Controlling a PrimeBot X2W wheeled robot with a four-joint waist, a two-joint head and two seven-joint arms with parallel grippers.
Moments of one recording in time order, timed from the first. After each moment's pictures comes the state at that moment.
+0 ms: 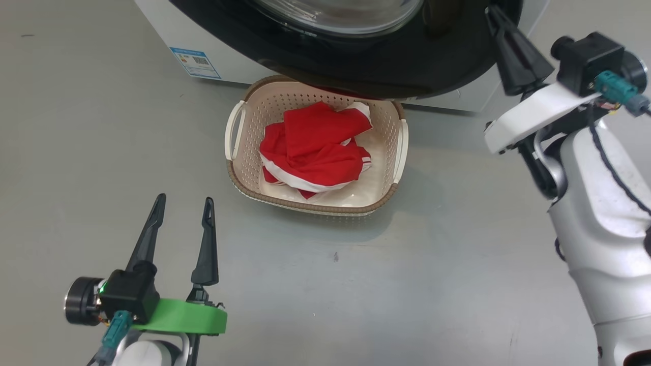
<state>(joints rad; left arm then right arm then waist) -0.07 0.06 -0.22 -0.01 -0.25 0.09 -0.25 -0.70 -0.16 0.26 0.40 0.24 0.12 -0.14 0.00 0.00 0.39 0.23</state>
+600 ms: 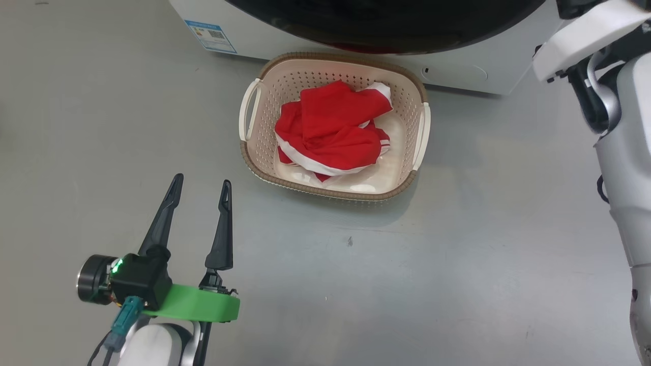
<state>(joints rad) -0.13 0.05 -0.26 -0.01 -0.25 0.06 -0.25 -0.91 -0.23 0.24 0.50 0.24 0.13 -0.11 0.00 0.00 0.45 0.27</state>
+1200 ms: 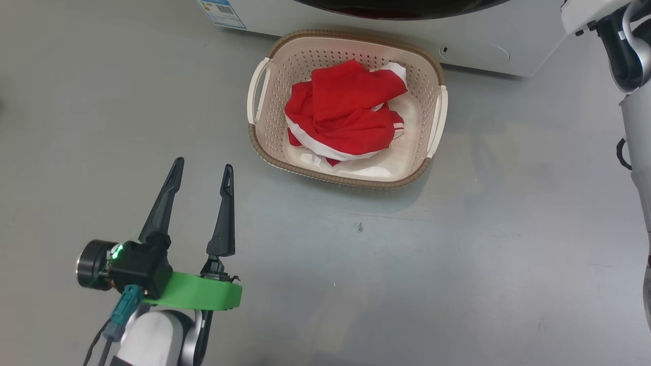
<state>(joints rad) -0.18 0.04 -0.27 -0.01 -0.25 0.06 -0.25 -1.05 -0.25 0.21 0.60 0.25 0.14 -0.12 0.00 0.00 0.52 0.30</state>
